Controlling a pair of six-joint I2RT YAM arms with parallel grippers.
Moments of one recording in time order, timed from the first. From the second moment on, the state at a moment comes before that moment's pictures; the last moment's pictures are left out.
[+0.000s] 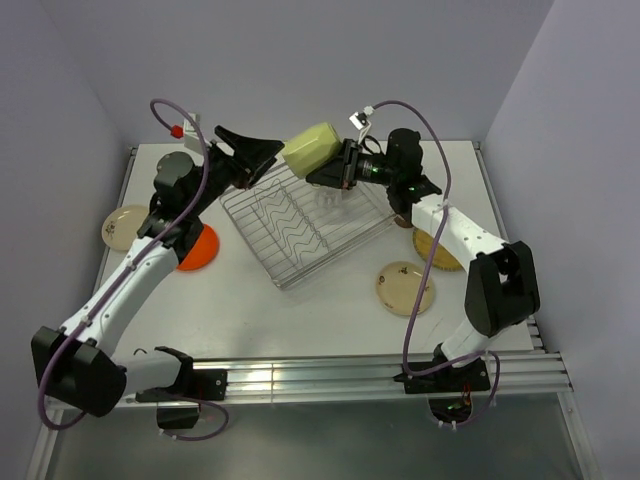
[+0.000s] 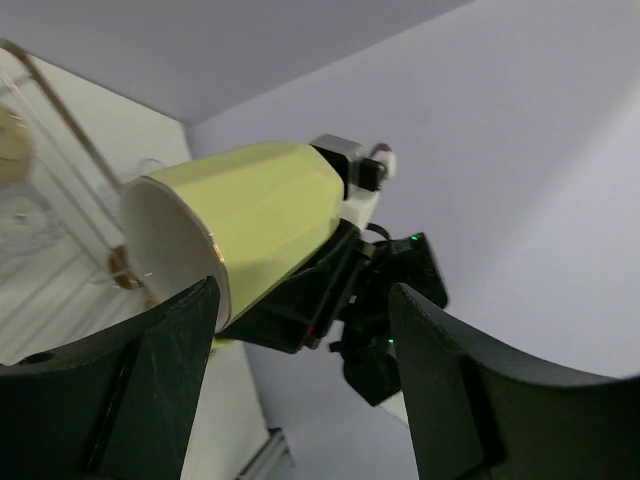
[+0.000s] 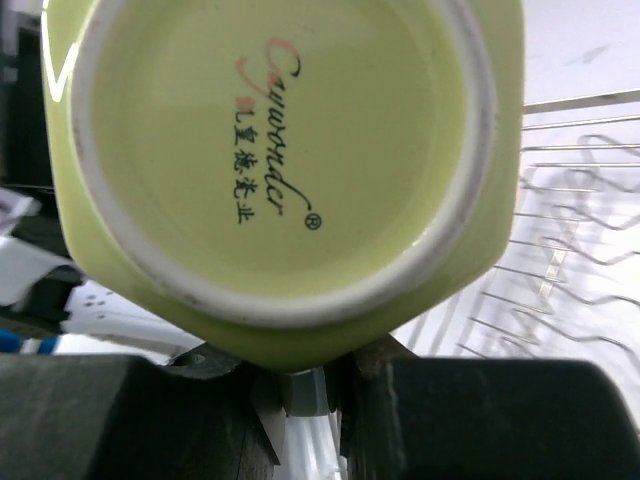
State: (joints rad) left arm -0.38 1.24 1.09 0.27 0.32 -1.22; right arm 0.38 1.61 1.25 0.36 -0.90 0.84
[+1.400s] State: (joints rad) left arm -0.38 0.94 0.76 -0.38 -0.10 -0.97; right arm 0.33 1.71 1.19 -0.23 0.02 0.18
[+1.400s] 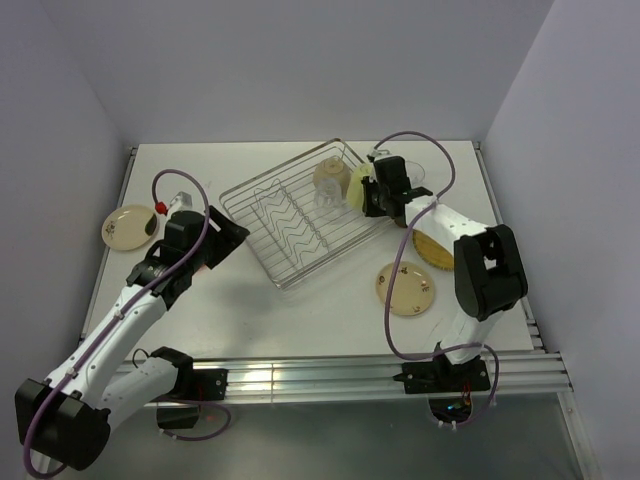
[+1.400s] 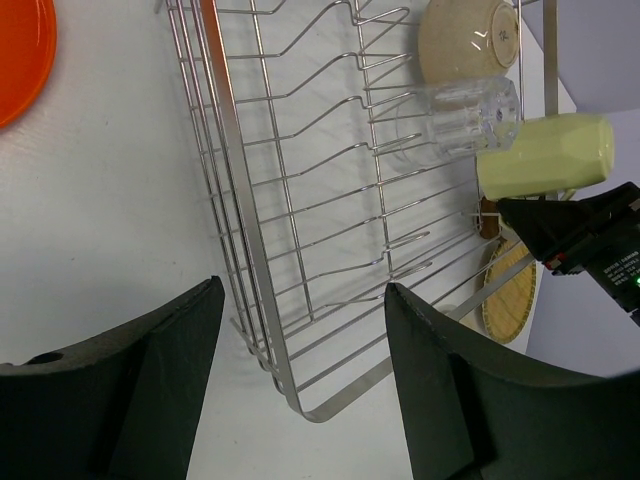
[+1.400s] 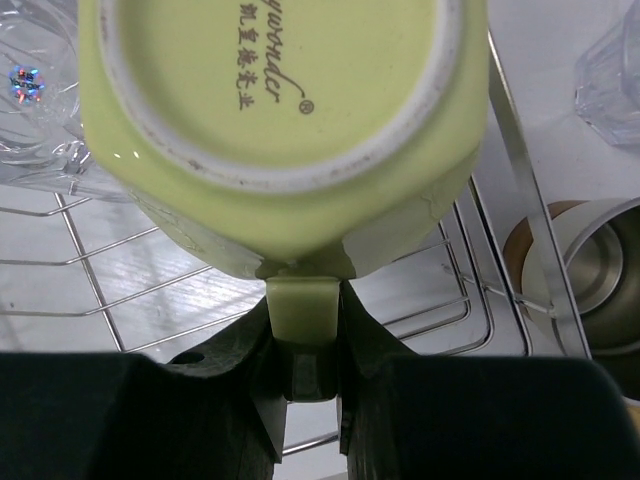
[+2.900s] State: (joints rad) left arm -0.38 0.96 0.76 -0.38 -0.10 -0.97; right arm 0.37 1.91 1.31 -0.19 0.07 0.14
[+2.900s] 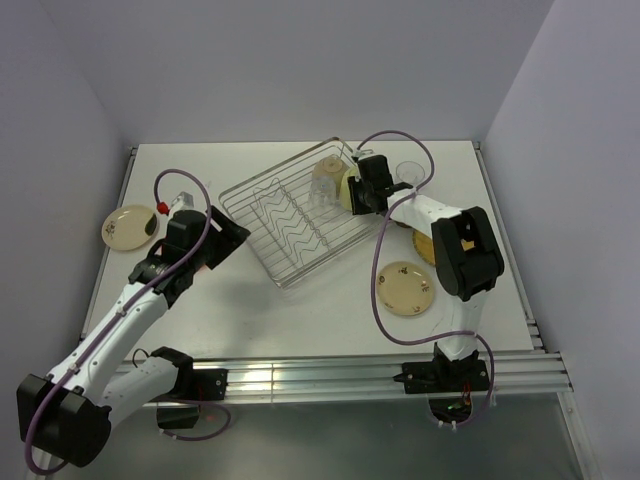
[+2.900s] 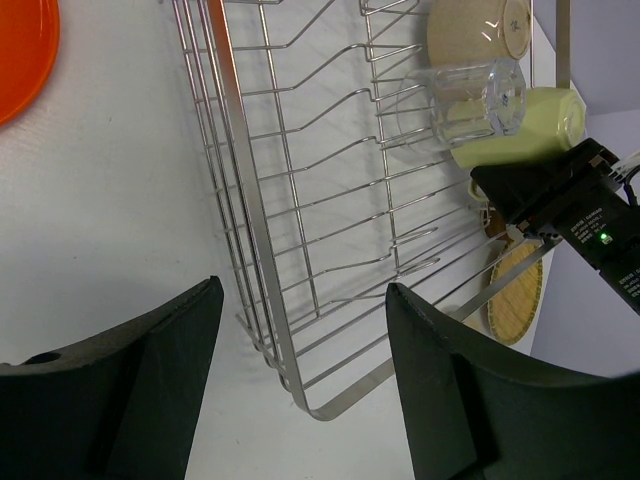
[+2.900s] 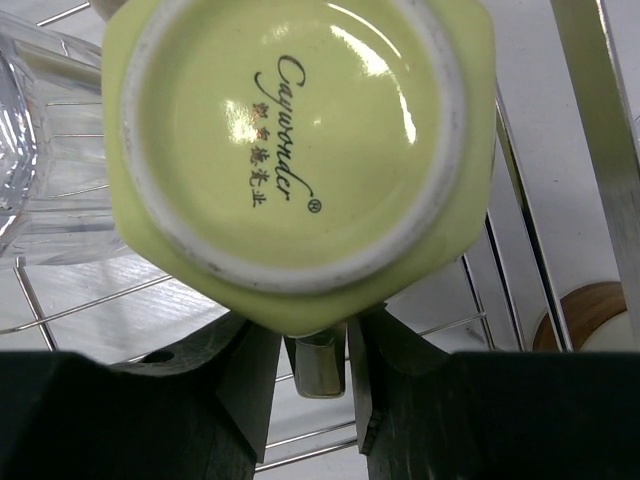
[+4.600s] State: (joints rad) left arm -0.38 0.59 0.54 0.00 0.11 -0.90; right arm -0.17 1.68 1.21 -0.40 -0.26 0.21
